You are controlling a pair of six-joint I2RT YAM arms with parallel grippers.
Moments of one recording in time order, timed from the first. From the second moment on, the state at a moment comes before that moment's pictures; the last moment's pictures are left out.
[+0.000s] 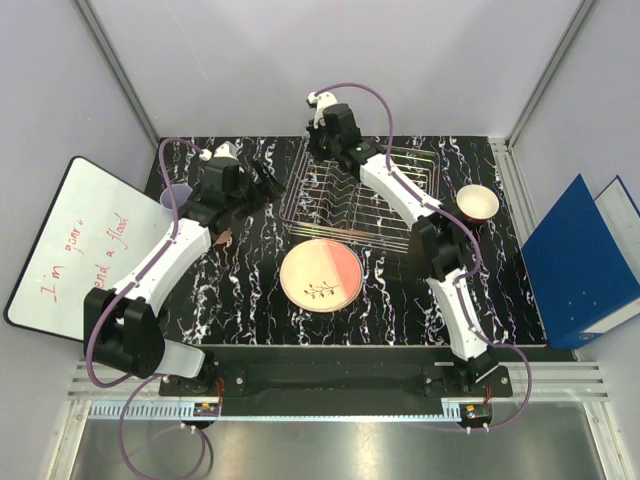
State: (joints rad) left arm -0.30 1.39 1.11 -0.28 0.04 -0.73; right arm 0.56 2.40 2.30 -0.33 -0.02 0.11
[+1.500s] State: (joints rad) left arm -0.53 1.08 0.89 -0.30 0.00 -0.77; right arm 0.54 1.66 2.00 -1.30 0.54 0.35
